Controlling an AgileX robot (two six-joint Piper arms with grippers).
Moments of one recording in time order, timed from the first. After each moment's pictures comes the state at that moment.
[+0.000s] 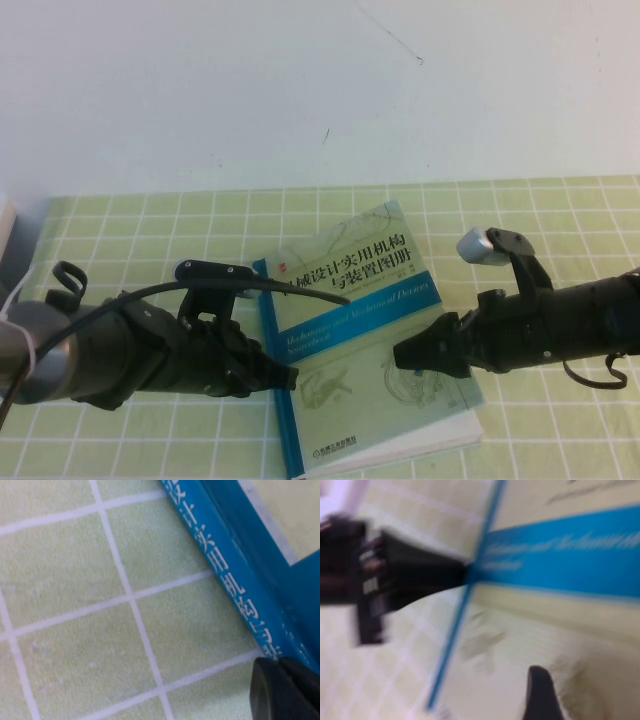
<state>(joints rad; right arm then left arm) 0.30 1.86 -0.87 1.56 0.76 -1.41 -0.43 1.76 -0.80 -1.17 0.16 0.95</state>
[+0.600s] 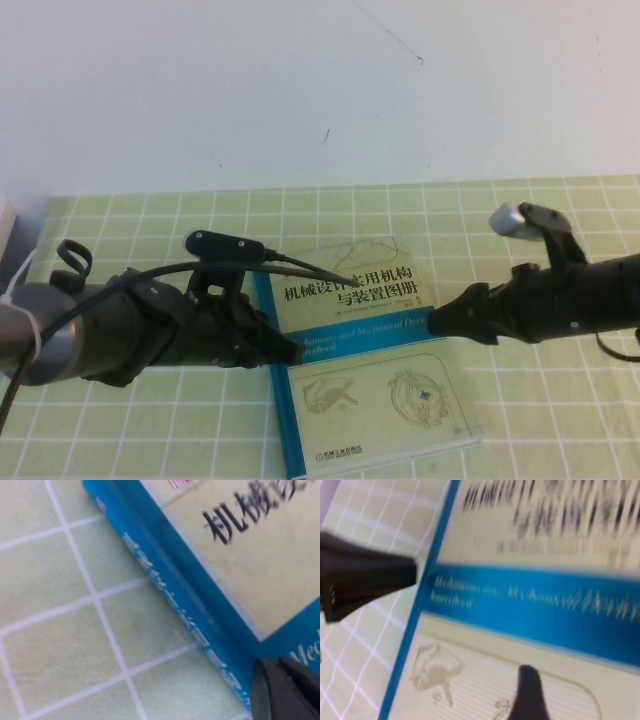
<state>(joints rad) 0.22 1.86 -0.91 1.48 0.70 -1.32 -0.43 1.76 -0.87 -1.19 0.15 1.03</state>
